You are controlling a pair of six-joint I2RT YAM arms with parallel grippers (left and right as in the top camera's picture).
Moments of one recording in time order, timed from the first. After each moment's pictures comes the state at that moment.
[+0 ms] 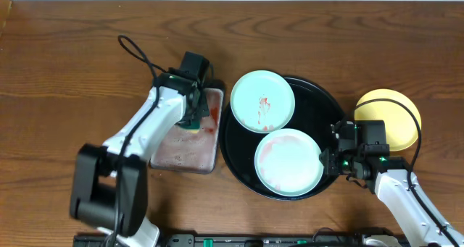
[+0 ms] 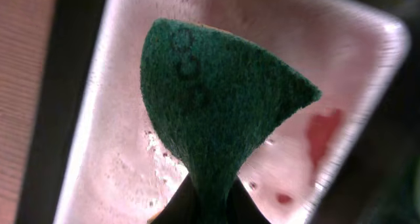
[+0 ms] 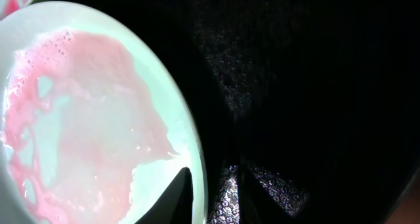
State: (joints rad) left arm -0.31 1.75 1.20 -0.83 -0.14 -0.53; right arm 0.05 1.24 0.48 -0.46 -0.31 0.10
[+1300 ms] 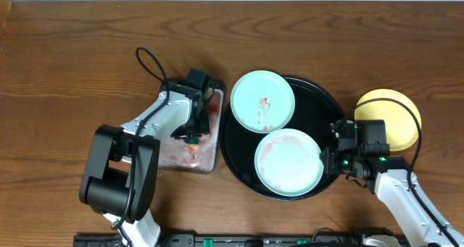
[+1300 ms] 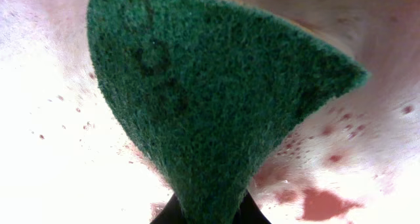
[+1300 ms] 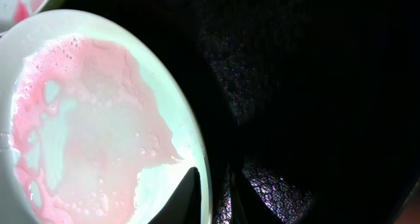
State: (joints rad) left arm -0.31 1.85 1.10 -0.80 -0.07 -0.44; right arm 0.05 1.24 0.48 -0.44 -0.31 0.11
